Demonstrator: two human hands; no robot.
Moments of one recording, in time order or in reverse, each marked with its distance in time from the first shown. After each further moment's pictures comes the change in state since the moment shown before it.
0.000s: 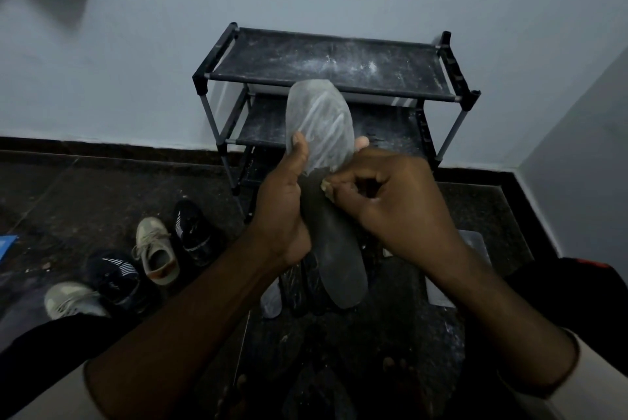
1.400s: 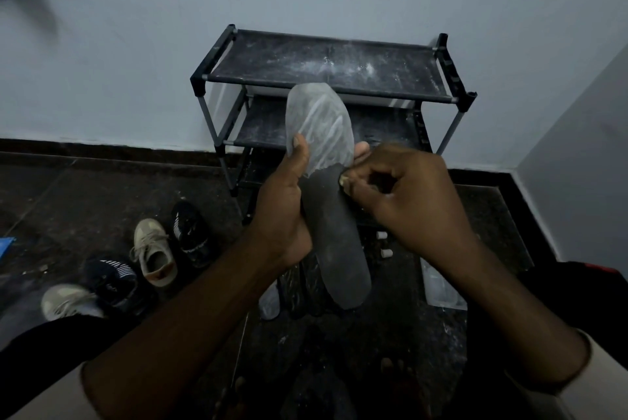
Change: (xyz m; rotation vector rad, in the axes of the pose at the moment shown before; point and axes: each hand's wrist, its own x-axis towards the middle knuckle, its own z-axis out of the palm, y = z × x) left_hand 0.000 -0.001 0.002 0.046 0.012 -0.022; right_hand -0.001 0.006 -0.017 -0.121 0.020 0.060
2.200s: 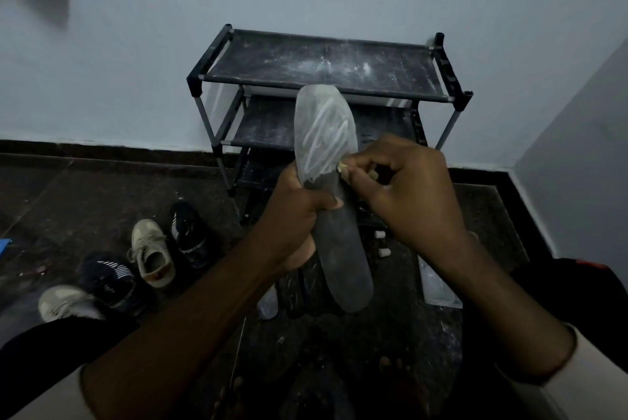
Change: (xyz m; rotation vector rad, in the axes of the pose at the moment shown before) left_hand 0.003 -0.011 -0.003 0.306 0.124 0.152; right_hand 0.003 0.005 0.002 -0.015 0.094 -0.010
